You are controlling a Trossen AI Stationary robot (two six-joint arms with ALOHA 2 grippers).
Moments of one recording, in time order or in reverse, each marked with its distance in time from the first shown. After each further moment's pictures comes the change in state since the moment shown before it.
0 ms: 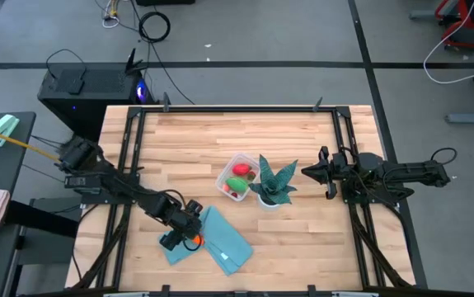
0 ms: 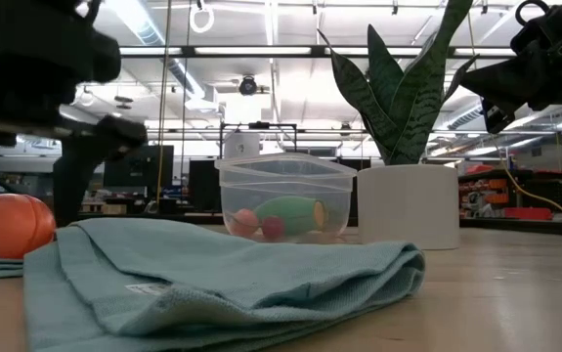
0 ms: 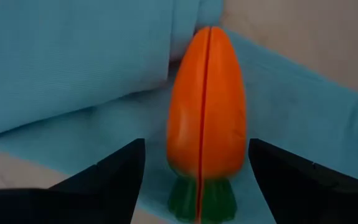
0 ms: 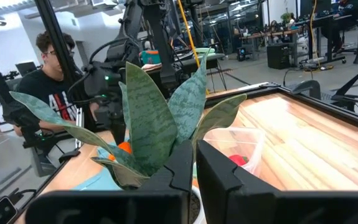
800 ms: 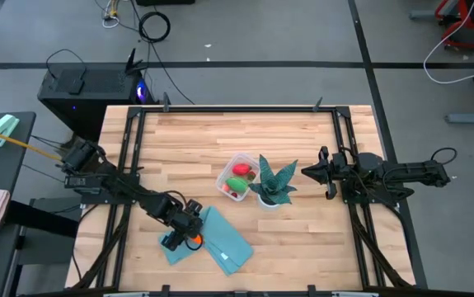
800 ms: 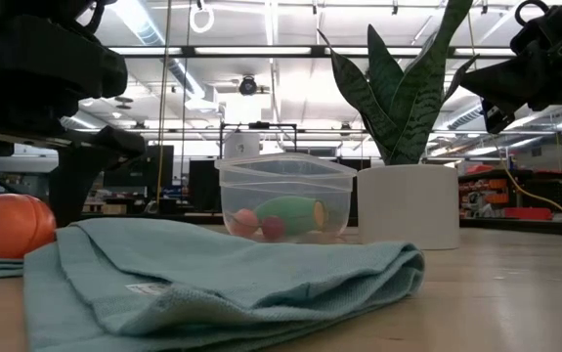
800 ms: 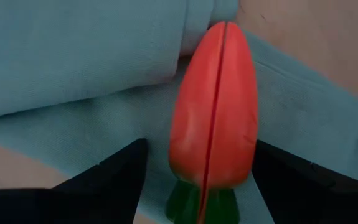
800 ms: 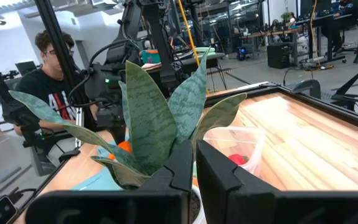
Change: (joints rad) left arm 0.003 0.032 0.001 0.010 0.000 -0.071; right arm 0.000 0.003 0.000 -0.001 0.000 0.000
